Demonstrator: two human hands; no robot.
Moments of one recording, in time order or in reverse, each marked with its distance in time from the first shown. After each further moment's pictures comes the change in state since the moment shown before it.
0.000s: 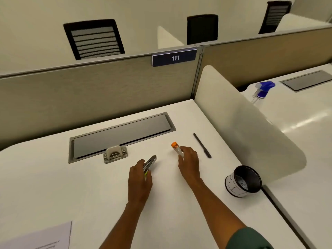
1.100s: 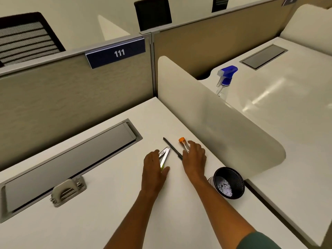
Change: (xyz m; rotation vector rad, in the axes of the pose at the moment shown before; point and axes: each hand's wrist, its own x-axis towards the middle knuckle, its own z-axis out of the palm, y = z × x) left_hand 0.074 0.077 0.145 0.109 -0.373 0.285; right_hand 0.062 0.099 -0.044 -0.223 0.167 0.367
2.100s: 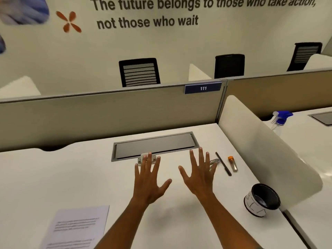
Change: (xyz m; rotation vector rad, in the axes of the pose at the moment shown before) left_hand -0.197 -0.049 -0.176 0.528 0.312 -0.134; right_hand -0.163 -0.109 -0.042 -0.136 -0.048 -0.657
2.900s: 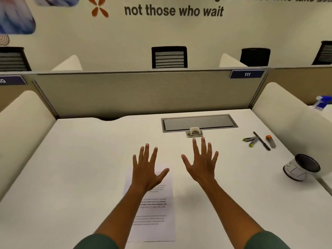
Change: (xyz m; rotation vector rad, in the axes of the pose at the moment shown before) left_hand -0.175 -0.232 -0.087 0.023 -0.060 -0.115; right_hand -0.154 -0.239 0.009 -0.028 -0.055 -0.062
